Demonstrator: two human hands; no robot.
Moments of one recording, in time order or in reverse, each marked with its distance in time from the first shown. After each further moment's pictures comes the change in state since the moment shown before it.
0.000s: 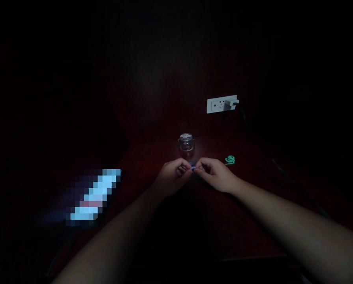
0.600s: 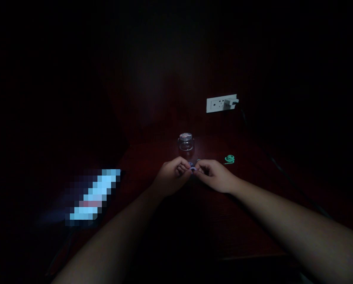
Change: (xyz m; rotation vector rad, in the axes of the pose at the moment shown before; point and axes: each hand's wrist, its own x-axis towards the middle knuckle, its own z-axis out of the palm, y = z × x) left_hand -0.001 0.000 0.000 -0.053 -0.007 -0.024; right_hand -0.002 -0.002 0.001 0.017 -0.075 -0.009
